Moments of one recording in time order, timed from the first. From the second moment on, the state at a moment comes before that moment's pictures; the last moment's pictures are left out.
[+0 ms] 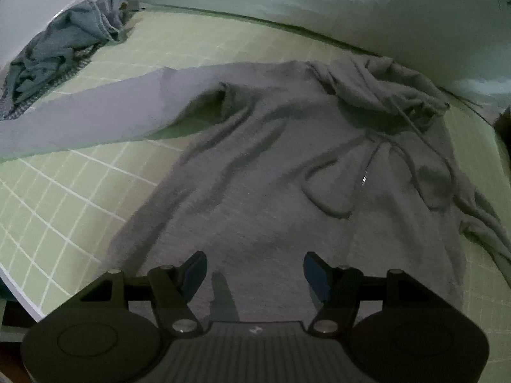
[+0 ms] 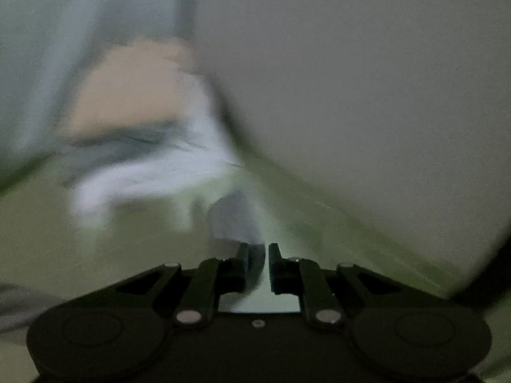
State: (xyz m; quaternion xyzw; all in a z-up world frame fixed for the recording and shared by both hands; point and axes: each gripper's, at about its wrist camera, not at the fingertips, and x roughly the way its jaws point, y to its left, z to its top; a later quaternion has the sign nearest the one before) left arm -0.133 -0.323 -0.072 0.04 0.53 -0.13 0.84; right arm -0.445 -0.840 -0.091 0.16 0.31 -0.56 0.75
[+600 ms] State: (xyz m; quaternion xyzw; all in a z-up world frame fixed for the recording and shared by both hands) left arm -0.134 -0.339 -0.068 0.08 0.53 -0.13 0.83; right arm -0.399 -0.844 -0.131 0.29 0.31 -0.53 0.74
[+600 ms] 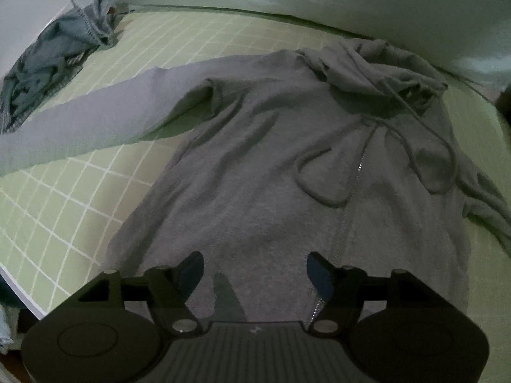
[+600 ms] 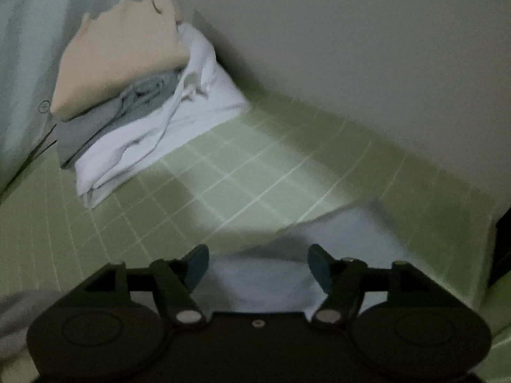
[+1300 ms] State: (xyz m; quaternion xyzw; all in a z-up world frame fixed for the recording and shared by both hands) left arm -0.136 -0.344 -0.070 0.08 0.54 -0.13 0.83; right arm -0.378 -0.854 -0.135 0.28 0.34 -0.50 0.74
